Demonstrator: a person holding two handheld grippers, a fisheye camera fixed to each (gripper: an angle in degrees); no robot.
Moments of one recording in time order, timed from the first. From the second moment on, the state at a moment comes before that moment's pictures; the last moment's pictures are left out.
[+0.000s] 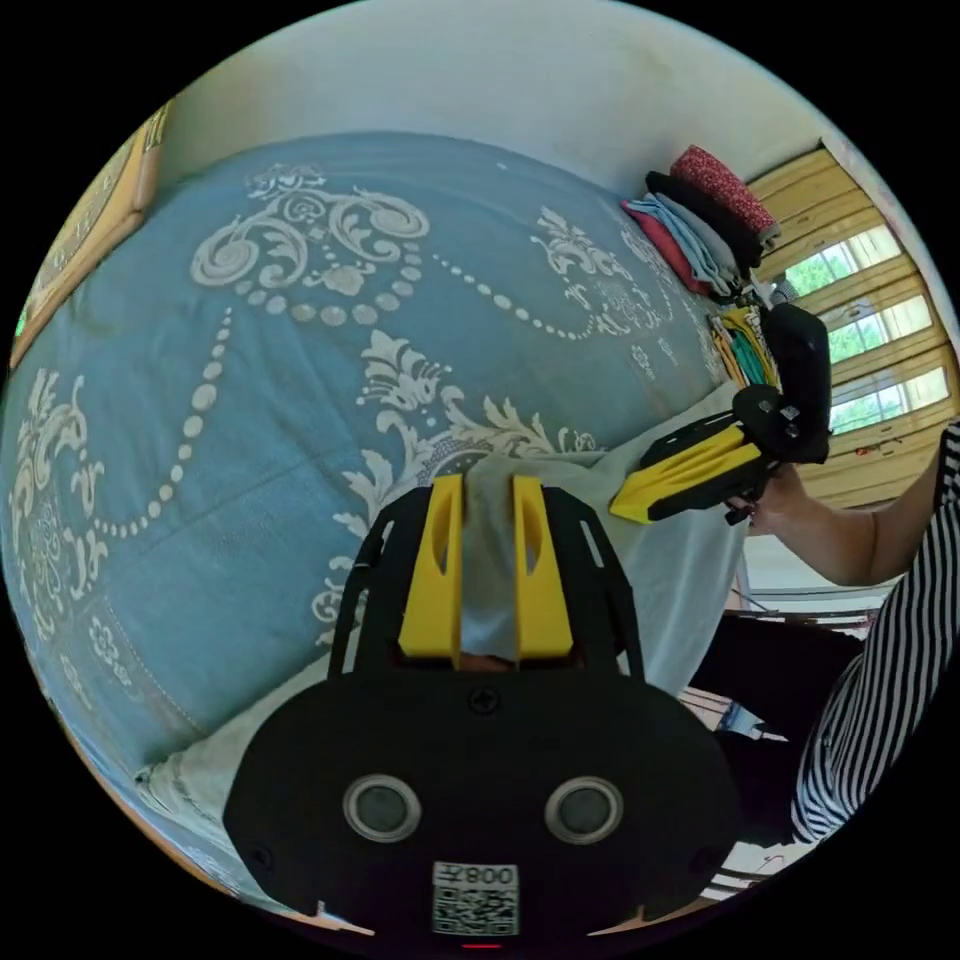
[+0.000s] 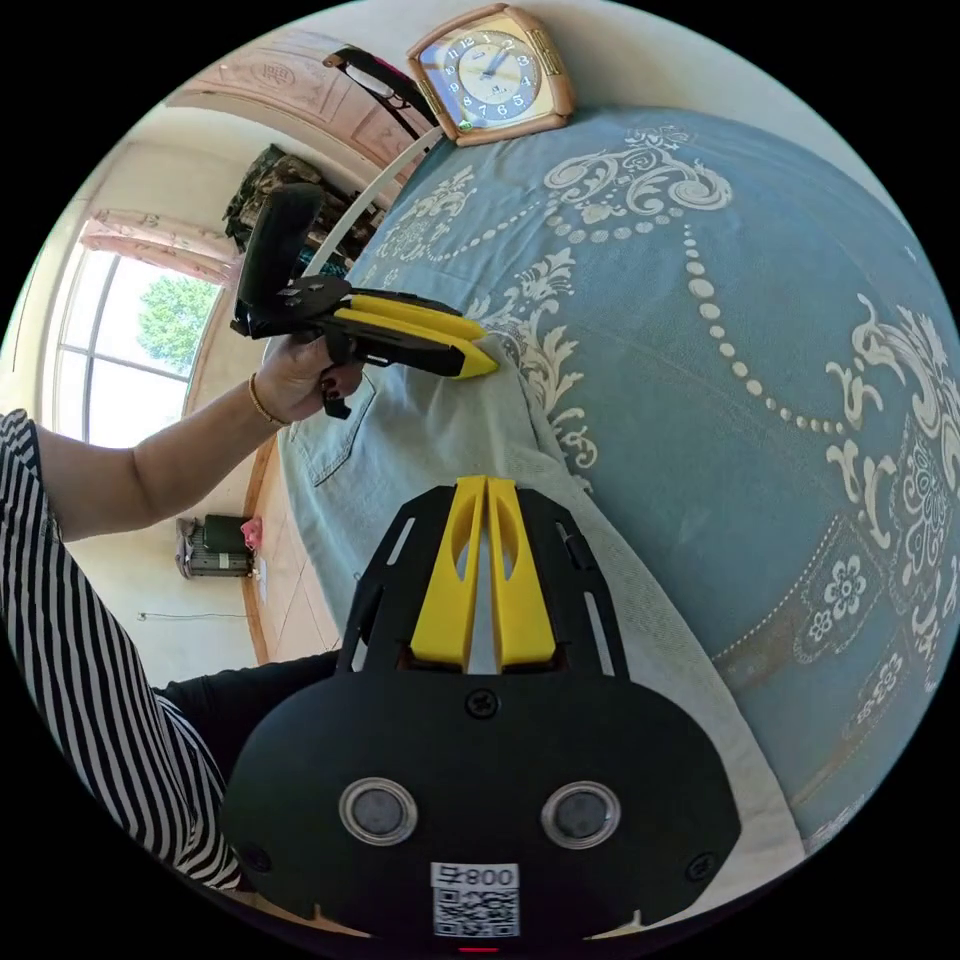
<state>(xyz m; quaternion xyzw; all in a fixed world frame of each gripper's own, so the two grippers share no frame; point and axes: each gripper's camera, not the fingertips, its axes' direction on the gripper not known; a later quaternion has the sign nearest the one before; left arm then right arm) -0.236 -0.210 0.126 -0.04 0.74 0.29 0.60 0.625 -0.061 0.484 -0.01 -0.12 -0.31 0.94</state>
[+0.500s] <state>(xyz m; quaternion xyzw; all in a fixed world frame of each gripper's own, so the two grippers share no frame) -0.081 -0.172 0.228 -0.04 0.75 0.17 0.64 0.709 -0.066 0.500 0.02 -0.17 -0.24 0.96</state>
